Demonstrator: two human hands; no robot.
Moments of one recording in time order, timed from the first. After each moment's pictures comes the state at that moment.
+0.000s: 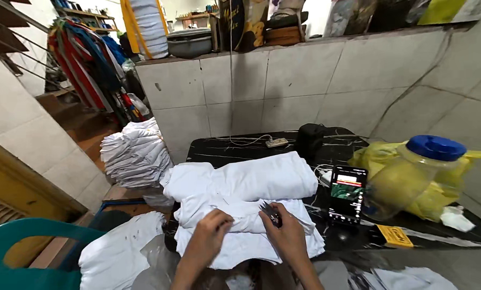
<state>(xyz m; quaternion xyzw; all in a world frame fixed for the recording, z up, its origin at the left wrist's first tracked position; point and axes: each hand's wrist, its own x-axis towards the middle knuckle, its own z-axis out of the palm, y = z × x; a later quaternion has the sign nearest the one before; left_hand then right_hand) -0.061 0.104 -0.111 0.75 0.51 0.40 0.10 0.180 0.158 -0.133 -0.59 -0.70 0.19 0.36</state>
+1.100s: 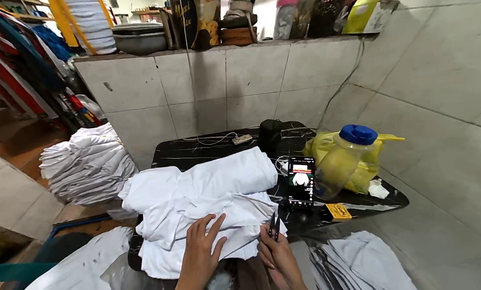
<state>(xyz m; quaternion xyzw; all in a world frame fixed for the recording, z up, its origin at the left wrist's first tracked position) -0.005 0.104 -0.166 0.76 0.55 0.34 -0.04 0.214 0.100 -0.139 -0.39 -0.24 0.68 0.58</state>
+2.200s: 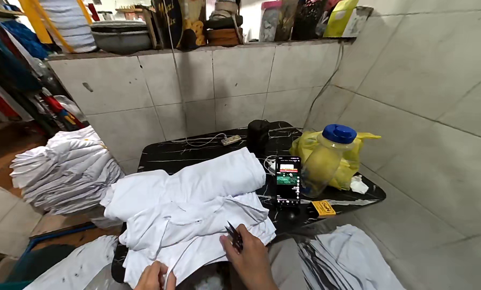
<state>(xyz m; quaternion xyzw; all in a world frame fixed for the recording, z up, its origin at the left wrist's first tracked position) -0.042 0.020 -0.106 0.60 0.74 0.27 0.11 0.183 0.095 -0.129 -0.62 -0.67 0.22 0.34</state>
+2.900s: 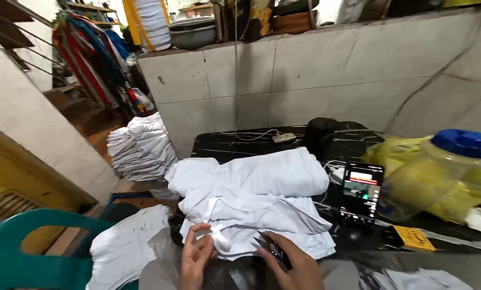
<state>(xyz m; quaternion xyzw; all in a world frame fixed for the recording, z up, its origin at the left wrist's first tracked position) -0.053 0.026 -0.113 0.40 0.45 0.68 0.42 0.181 0.078 -0.114 -0.47 -0.76 0.25 0.37</state>
